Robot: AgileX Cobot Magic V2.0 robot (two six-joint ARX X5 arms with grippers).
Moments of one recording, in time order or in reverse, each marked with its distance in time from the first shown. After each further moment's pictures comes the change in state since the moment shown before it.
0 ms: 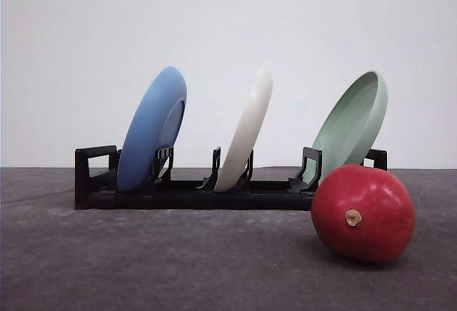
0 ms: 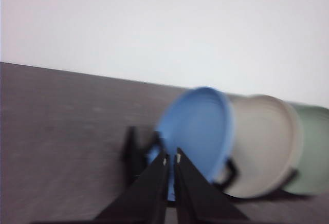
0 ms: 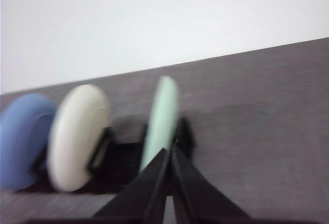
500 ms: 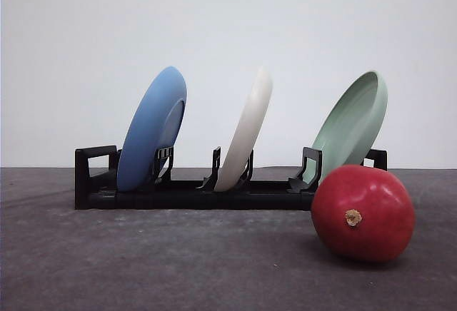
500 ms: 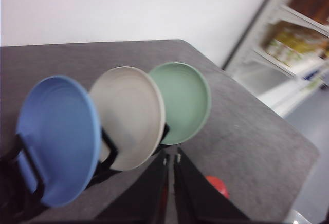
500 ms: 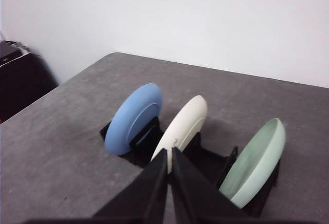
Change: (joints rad) left_arx 0.000 0.466 0.539 -0.294 0.512 0.152; right_arx 0.000 0.303 0.452 -0.223 -0.399 -0.236
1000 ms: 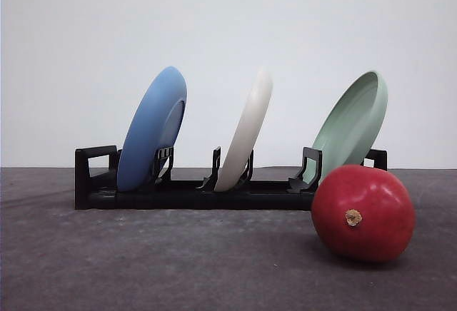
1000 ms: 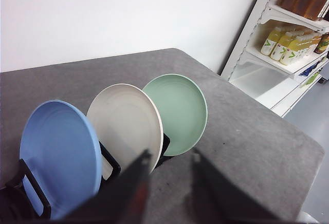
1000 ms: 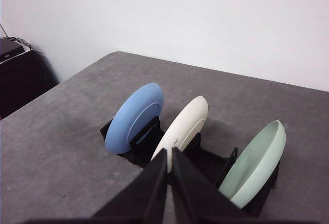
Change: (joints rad) left_arx 0.000 0.006 0.007 0.037 0.005 0.027; right_arx 0.000 -0.001 0.000 0.000 -0.001 -0.015
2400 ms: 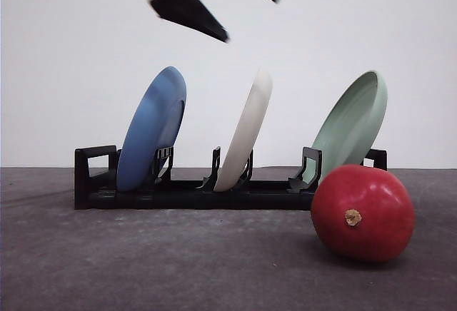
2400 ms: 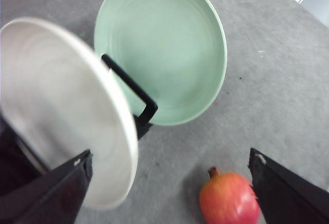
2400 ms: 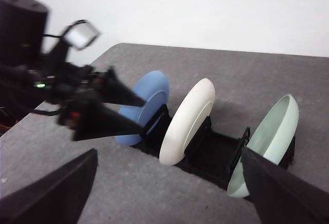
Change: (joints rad) left_arx -0.602 0.872 0.530 -0.088 -0.503 0.002; right_arx 0.006 0.030 0.000 -0.039 -0.003 0.089
